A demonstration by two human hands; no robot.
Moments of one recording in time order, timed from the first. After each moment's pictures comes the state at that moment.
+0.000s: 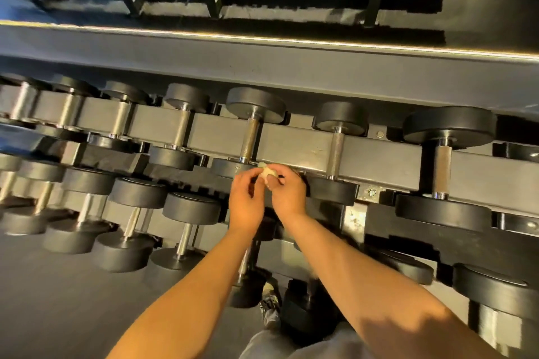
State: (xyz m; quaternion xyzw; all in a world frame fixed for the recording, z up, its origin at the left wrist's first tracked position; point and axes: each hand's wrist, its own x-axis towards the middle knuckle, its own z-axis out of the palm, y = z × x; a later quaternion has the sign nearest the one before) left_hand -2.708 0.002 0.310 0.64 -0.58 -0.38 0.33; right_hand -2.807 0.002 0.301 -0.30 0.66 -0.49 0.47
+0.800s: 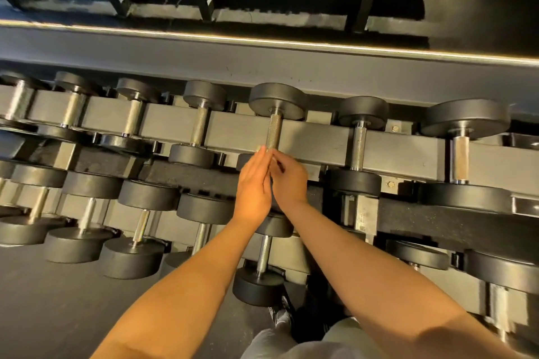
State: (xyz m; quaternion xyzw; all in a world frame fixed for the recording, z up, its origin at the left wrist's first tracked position) left_hand -2.632 -0.032 0.296 0.51 -0.76 -0.29 0.27; right_hand -2.731 -0.021 0.320 -0.34 0.70 -0.49 0.40
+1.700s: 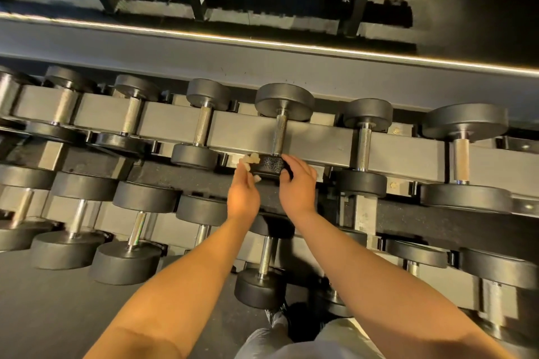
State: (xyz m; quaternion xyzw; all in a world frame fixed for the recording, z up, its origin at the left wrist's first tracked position) left_hand -2.599 -0.047 0.283 0.65 -0.59 -0.41 0.27; right_hand -2.719 -0.009 0.310 -0.38 0.76 -0.43 0.32
